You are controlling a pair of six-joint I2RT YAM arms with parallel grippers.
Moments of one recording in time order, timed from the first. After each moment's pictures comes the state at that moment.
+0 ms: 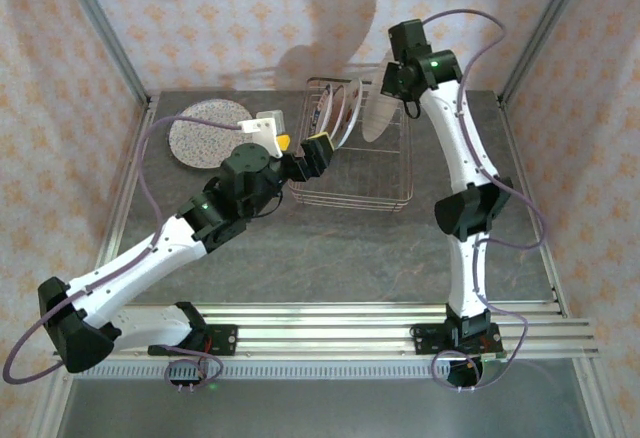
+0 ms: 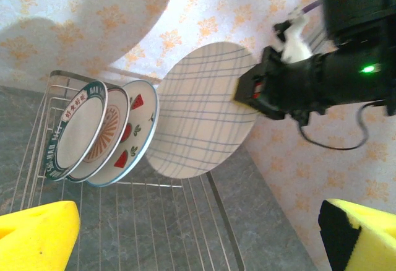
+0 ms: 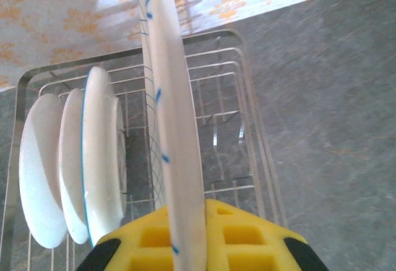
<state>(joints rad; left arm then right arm) -0.76 1.17 1.12 -0.11 -0.31 -0.60 0.32 2.13 2.55 -1.29 0.26 0.50</state>
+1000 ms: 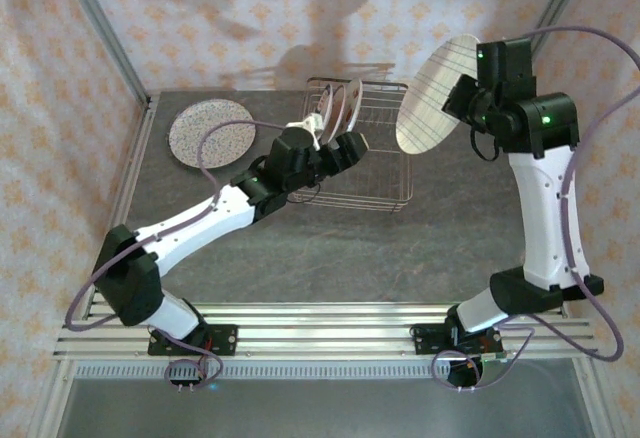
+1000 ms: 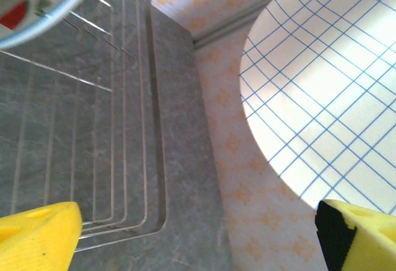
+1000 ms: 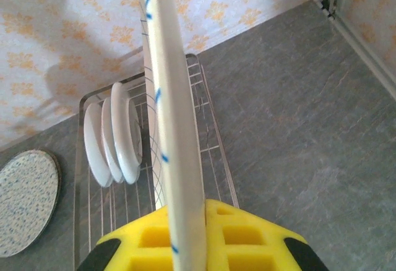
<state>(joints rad) -0.70 1.53 1.22 0.00 0.09 -1.06 0.25 1.49 2.18 -1.37 0.21 0.60</state>
